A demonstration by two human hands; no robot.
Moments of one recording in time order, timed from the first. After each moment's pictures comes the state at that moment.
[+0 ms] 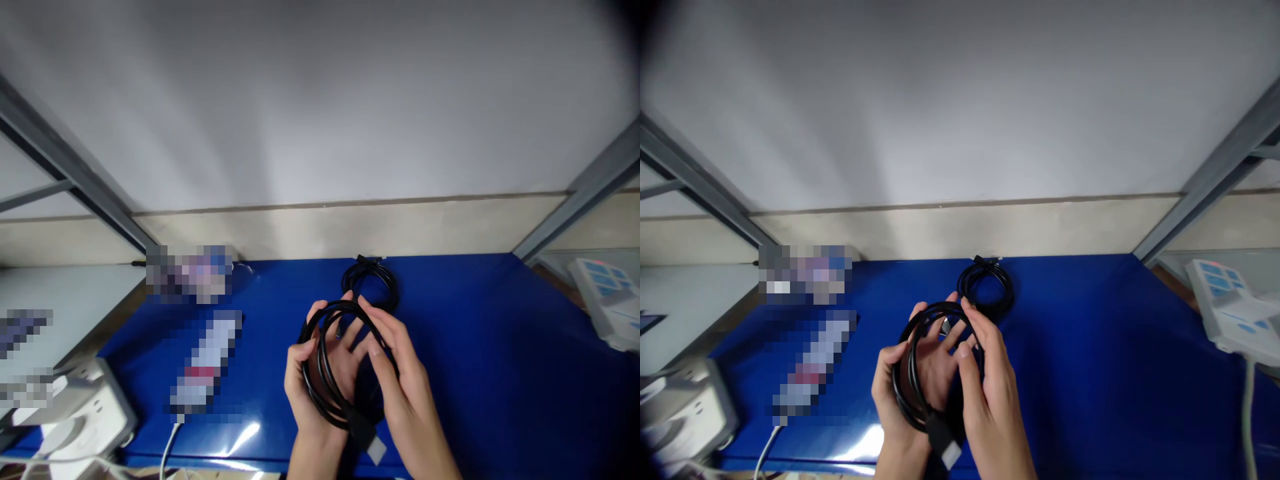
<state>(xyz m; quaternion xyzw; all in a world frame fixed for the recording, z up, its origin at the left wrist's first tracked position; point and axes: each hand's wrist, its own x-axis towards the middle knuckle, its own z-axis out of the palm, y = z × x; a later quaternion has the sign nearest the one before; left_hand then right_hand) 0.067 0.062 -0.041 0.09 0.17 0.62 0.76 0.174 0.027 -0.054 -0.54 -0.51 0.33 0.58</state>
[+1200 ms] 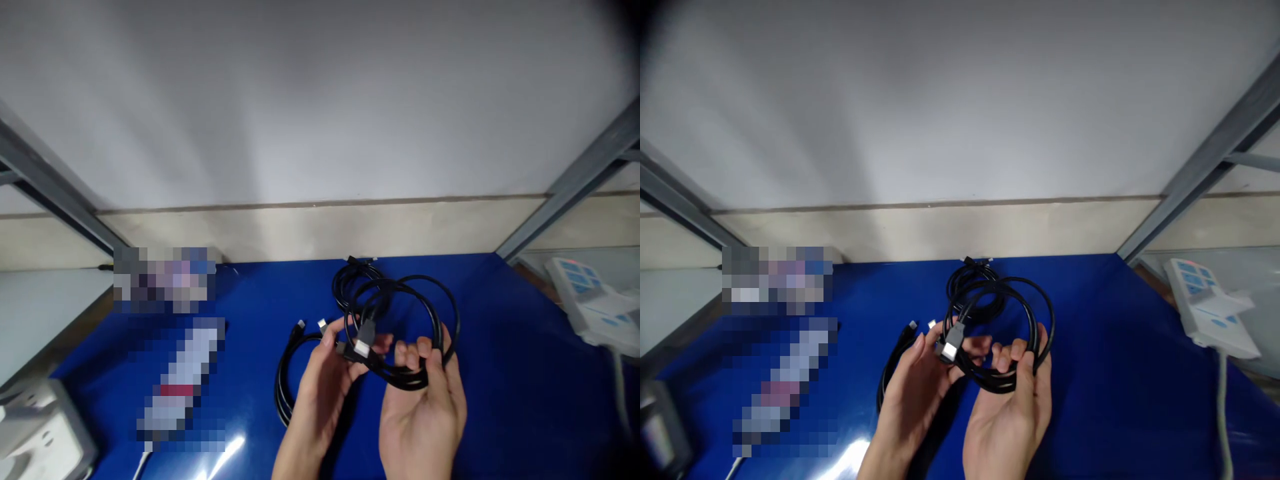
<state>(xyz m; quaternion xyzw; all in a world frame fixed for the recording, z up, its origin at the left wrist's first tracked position) 0.062 0.068 -0.058 0.26 0.26 0.46 0.81 0.161 0.039 -0.055 -0.43 -0.04 0.31 0.85</state>
